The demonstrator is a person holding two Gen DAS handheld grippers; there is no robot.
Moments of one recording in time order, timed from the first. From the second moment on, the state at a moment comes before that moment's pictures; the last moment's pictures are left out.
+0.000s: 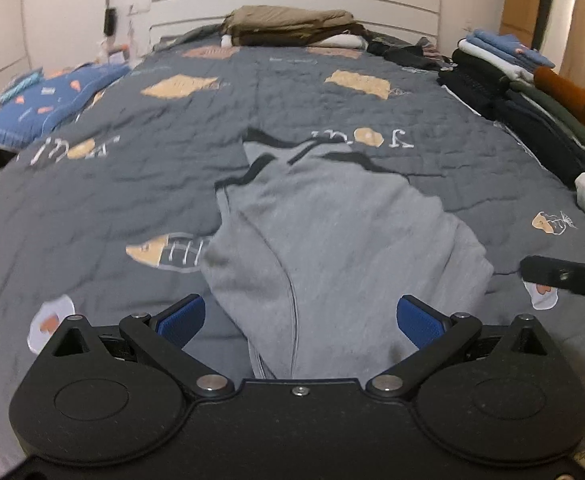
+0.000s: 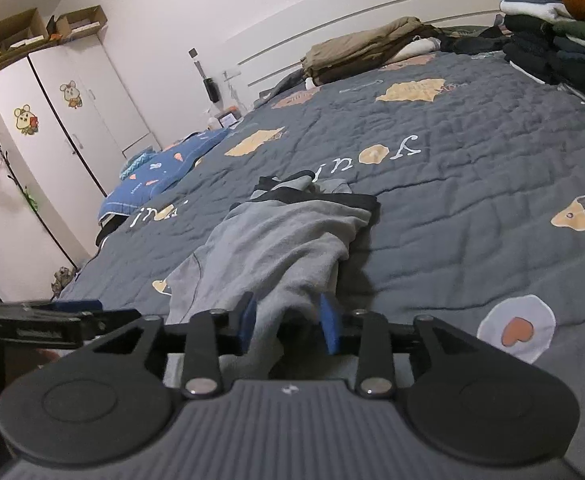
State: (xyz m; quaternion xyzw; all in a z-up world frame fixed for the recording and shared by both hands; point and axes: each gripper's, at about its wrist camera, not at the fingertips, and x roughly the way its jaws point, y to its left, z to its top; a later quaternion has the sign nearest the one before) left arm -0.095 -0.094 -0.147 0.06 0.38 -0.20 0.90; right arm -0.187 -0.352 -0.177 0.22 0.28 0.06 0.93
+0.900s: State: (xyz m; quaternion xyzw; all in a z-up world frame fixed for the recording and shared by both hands) left arm -0.107 -0.121 -0.194 0.07 0.39 -0.21 0.90; right arm -0.215 -0.377 -0.178 0.21 0.28 0.03 0.94
